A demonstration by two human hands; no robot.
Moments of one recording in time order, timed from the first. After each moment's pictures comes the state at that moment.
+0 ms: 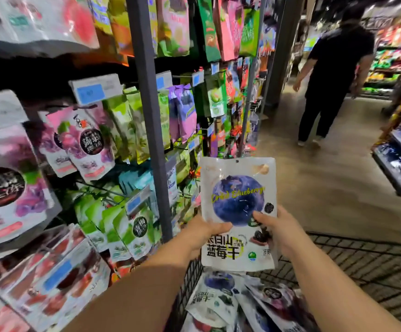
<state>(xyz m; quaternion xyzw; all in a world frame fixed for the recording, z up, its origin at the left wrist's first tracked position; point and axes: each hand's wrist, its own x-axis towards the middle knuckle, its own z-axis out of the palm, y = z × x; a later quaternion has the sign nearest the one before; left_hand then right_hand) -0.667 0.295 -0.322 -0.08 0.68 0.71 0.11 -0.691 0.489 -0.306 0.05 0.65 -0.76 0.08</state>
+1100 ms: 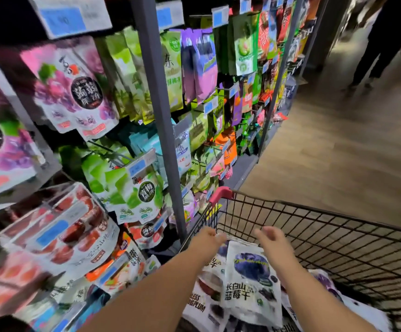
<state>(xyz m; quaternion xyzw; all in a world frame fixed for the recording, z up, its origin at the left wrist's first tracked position) -0.671 0.325 -0.449 -0.24 0.82 0.49 0.18 -0.705 0.501 -0.456 0.13 0.82 -0.54 0.14</state>
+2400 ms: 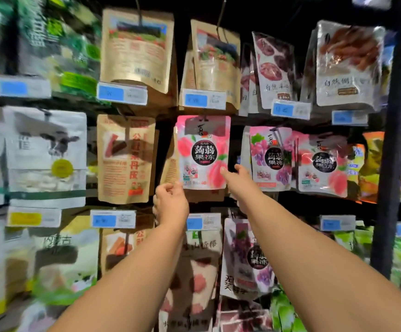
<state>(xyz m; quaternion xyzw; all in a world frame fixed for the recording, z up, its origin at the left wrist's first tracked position) -0.374 0.061 -0.048 -0.49 0.50 0.35 -0.62 -0.510 0.110 0.003 -0.48 0.60 -0.61 0.18</state>
